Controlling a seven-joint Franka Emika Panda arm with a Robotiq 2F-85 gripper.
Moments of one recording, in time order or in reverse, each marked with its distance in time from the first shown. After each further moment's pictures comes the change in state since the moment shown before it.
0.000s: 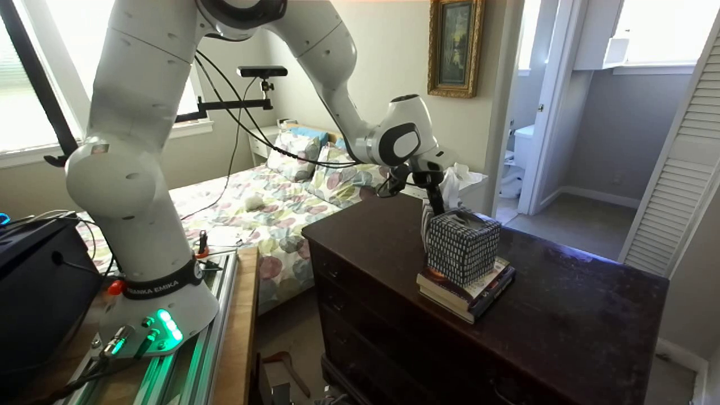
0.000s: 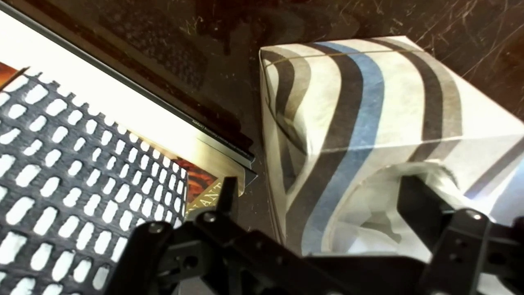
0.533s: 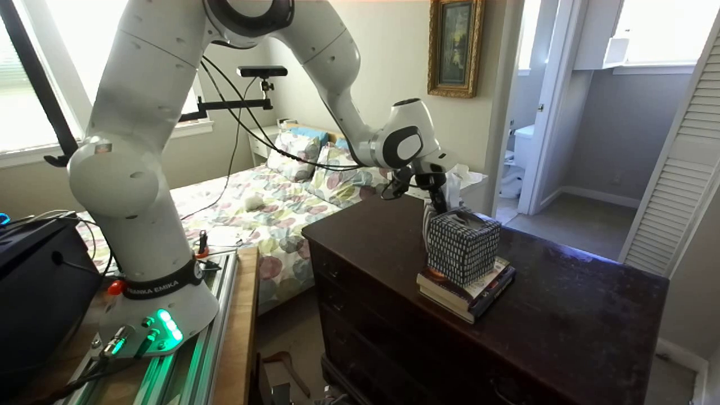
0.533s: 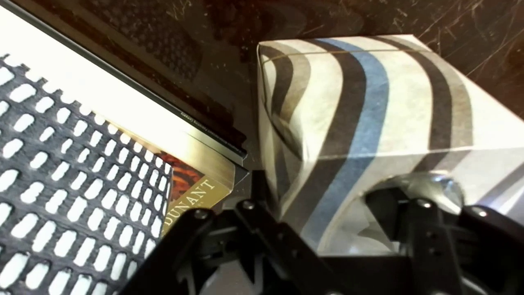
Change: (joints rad) arm 0.036 0.048 -0.031 0.049 0.002 0.000 -0.009
